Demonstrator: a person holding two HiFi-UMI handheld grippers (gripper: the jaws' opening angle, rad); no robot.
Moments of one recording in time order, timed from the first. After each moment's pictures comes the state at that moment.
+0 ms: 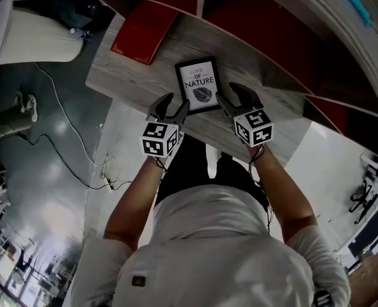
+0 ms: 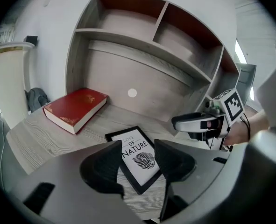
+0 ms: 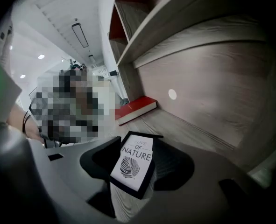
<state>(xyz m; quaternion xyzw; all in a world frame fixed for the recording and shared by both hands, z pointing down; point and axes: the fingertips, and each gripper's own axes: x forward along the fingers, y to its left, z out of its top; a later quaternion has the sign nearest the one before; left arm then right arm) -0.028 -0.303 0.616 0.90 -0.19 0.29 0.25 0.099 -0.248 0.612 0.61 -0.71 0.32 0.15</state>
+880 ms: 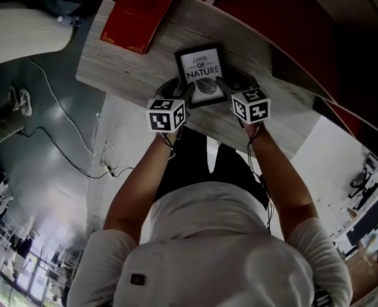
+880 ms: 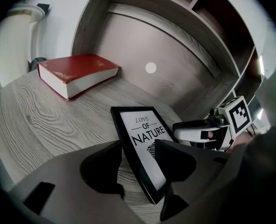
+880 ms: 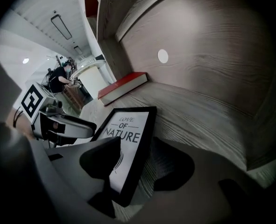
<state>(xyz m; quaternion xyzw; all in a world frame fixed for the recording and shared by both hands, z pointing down) -0.013 -0.317 0.721 0.85 -0.20 0.35 0.35 0.106 -0.260 0.729 0.60 -0.66 0.42 0.18</state>
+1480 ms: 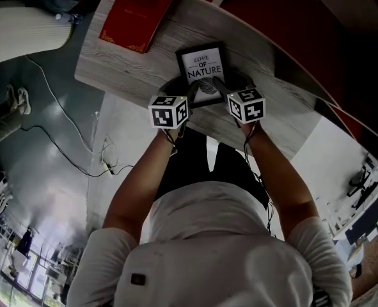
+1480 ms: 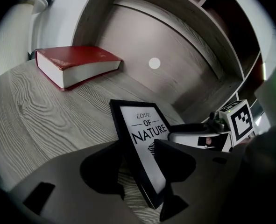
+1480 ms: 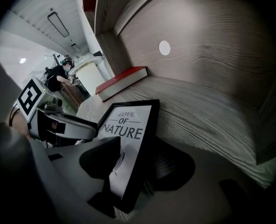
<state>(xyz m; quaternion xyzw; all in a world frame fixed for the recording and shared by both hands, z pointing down) -0.007 -0.313 0.735 0.84 -0.19 0.35 0.37 0.092 -0.263 0.746 0.60 -0.65 0.43 0.19</state>
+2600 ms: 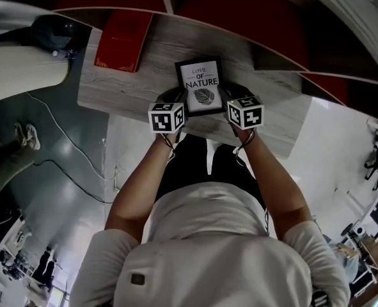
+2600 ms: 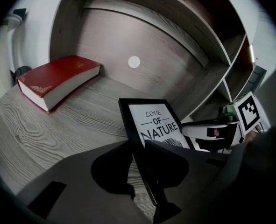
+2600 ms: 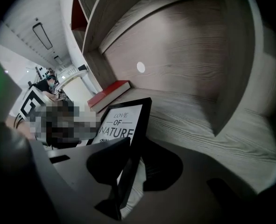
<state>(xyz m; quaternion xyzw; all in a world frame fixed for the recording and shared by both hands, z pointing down) 0.010 -0.296 0.710 0.86 -0.13 0.39 0.31 0.119 -0.207 0.705 0.68 -0.57 0.44 0.13</state>
